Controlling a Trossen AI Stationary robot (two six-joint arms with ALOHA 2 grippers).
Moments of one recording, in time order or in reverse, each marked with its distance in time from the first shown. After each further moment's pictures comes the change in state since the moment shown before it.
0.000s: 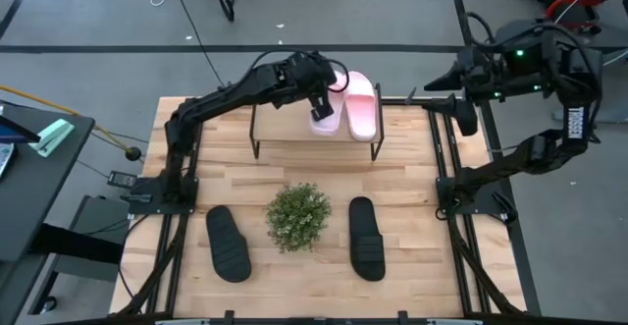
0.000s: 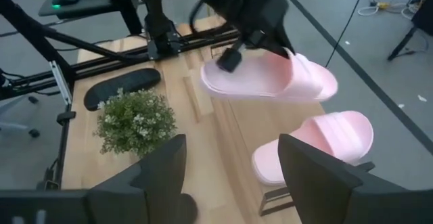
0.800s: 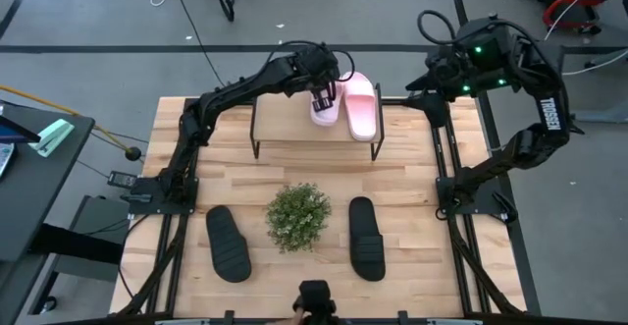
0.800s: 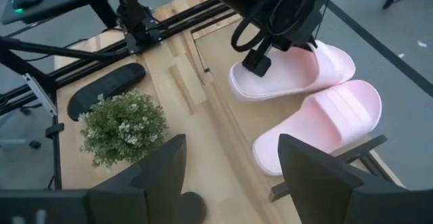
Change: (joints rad) left arm 0.123 0.155 0.000 0.096 0.091 0.161; right arm 0.000 0.102 0.000 0.000 0.054 0.140
